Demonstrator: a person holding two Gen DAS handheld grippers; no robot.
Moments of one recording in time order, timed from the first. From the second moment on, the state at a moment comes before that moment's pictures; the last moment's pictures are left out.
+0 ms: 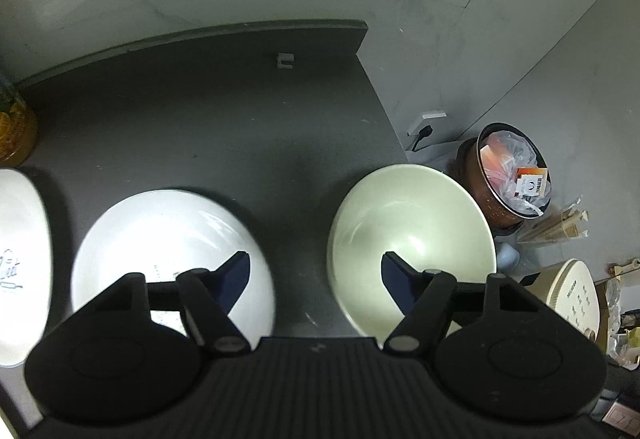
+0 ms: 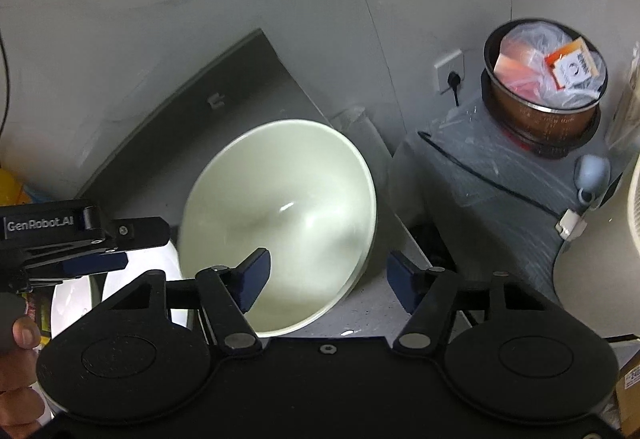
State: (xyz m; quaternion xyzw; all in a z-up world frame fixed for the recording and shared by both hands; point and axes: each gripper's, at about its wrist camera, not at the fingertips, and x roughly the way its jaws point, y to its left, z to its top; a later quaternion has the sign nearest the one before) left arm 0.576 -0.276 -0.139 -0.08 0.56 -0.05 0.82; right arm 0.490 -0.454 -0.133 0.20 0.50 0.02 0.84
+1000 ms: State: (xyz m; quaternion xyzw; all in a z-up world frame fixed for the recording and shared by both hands) left arm 0.588 -0.293 -0.179 -0.12 0.59 -0.03 0.79; right arm 0.497 -0.454 -0.145 0.20 0.51 0.01 0.84
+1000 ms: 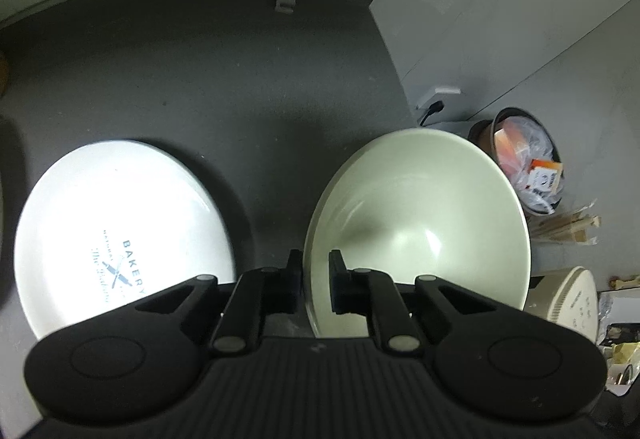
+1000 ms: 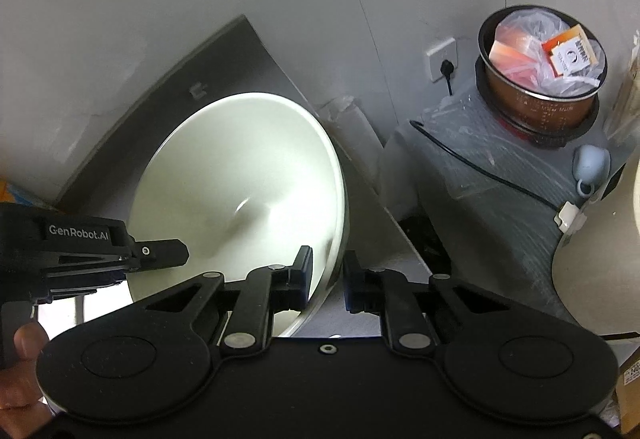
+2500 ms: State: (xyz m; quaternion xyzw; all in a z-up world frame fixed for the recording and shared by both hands) left arm 0.434 -0.177 -0.083 -0.15 0.54 -0.08 0.83; right arm 0.361 -0.350 -0.063 0.17 0.47 0.00 0.87
